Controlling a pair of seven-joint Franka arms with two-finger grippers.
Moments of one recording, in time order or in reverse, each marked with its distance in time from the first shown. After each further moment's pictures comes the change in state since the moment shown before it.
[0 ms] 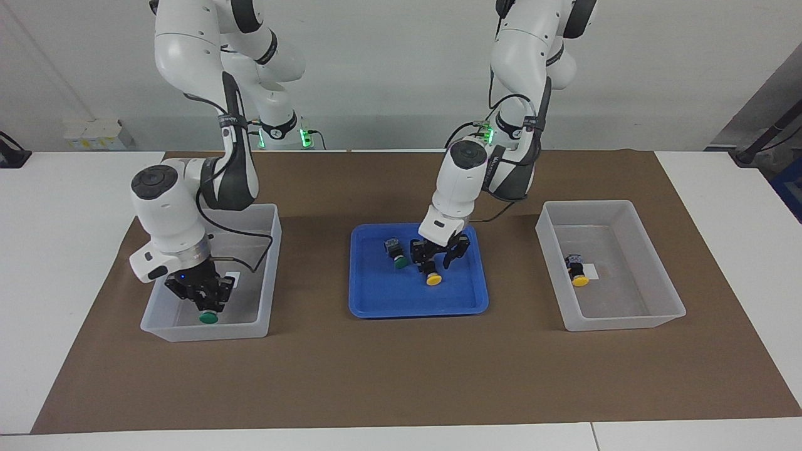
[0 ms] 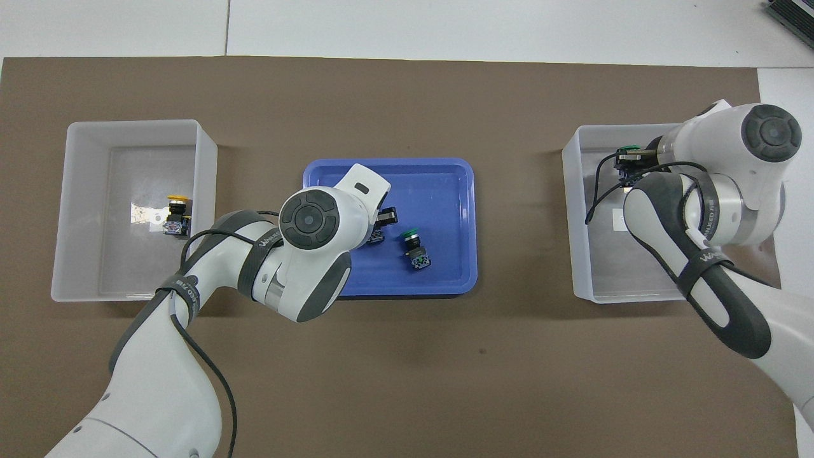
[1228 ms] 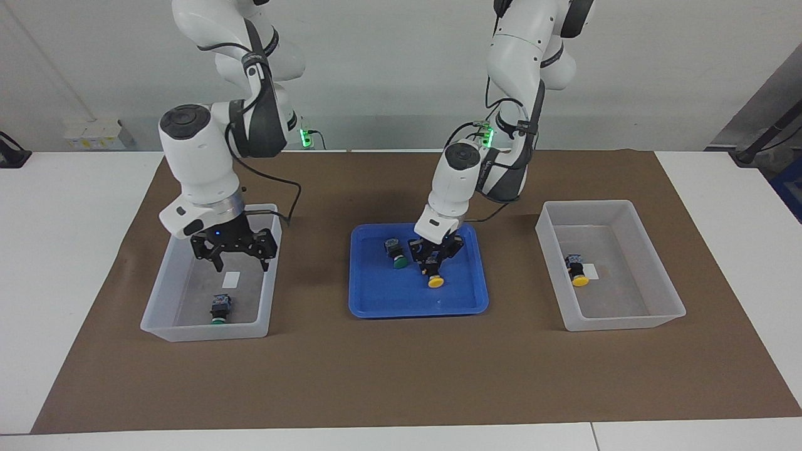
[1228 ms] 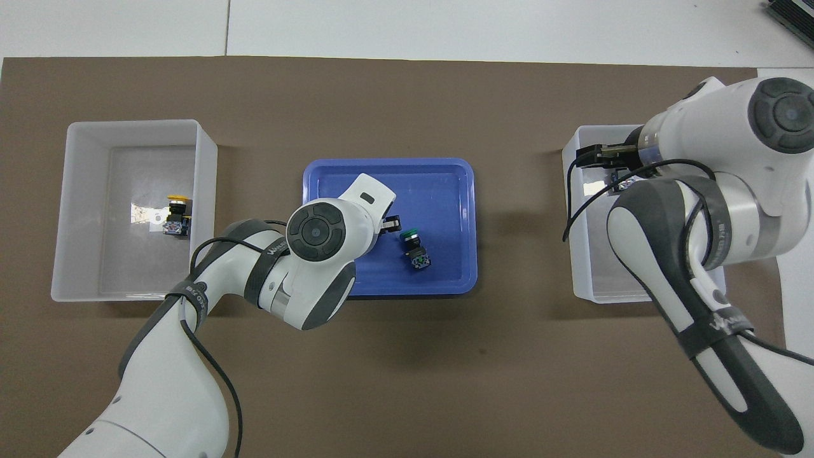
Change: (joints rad) left arm -0.012 0.002 0.019 0.032 0.000 -0.013 0.000; right arm 0.190 -0.207 0.044 0.022 0.003 -0.241 0.150
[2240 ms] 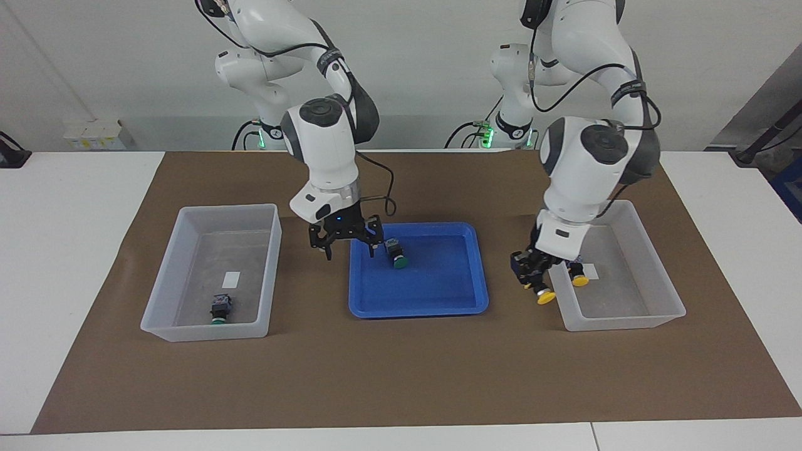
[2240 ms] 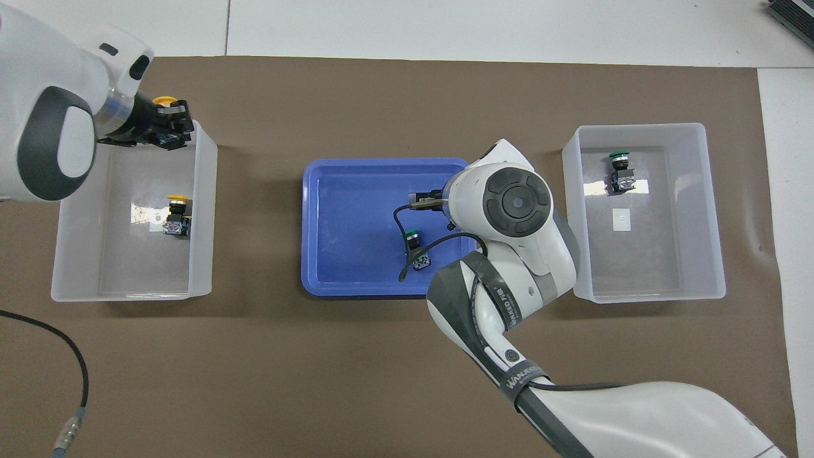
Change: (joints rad) left arm 0.494 -0.010 0.016 0.399 0.001 -0.521 0.472; right arm 0.310 0.143 0.009 -0.036 0.001 0.247 0.259
